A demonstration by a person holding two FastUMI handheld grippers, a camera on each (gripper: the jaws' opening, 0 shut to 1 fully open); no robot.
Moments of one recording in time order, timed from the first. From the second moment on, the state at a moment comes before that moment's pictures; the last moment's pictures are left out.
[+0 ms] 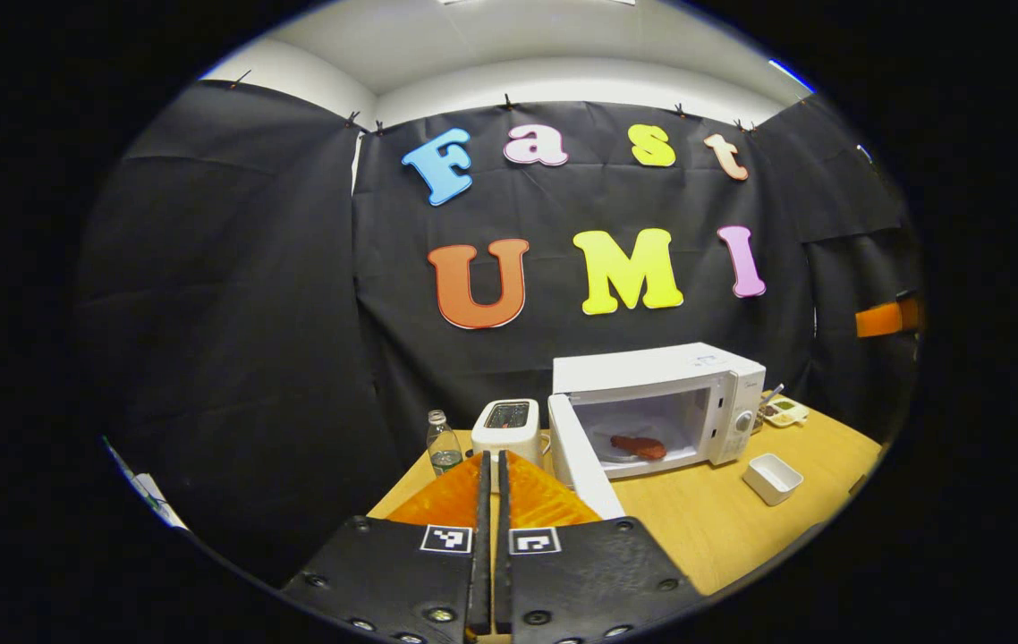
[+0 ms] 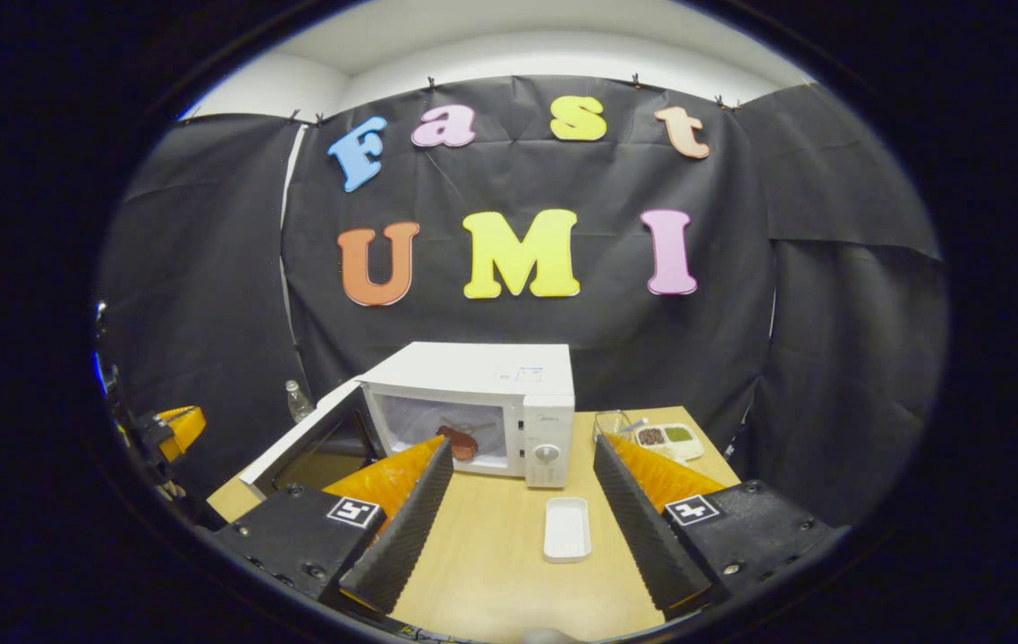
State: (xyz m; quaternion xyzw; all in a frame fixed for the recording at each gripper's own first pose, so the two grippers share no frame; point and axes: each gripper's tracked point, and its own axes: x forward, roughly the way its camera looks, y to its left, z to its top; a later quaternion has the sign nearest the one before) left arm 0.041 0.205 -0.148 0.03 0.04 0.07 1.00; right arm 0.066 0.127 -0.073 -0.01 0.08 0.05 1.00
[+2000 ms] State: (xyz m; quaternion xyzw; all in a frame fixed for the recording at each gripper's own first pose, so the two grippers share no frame) left arm 0.130 -0.006 -0.269 0.00 0.12 -0.11 0.99; right arm 0.092 0.039 -0.076 -0.02 0.14 0.03 0.99
